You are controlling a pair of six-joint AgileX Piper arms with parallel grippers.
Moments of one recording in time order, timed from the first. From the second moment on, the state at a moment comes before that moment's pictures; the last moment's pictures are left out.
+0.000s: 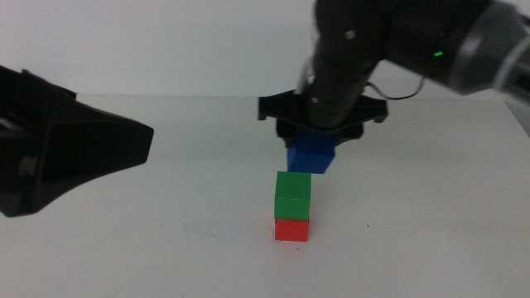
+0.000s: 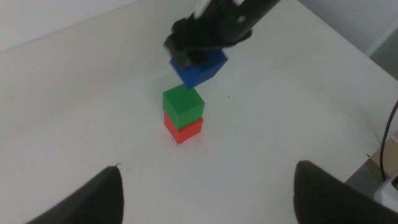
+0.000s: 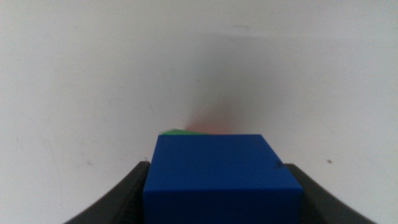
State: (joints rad) left arm -0.72 0.86 -1.28 -0.06 1.14 -0.11; right arm 0.72 1.89 -1.79 -0.19 1.20 0.72
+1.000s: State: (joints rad) left arm -0.72 0.86 -1.28 -0.06 1.14 -0.11; right arm 0.76 2.04 -1.84 -0.21 1.21 0.84
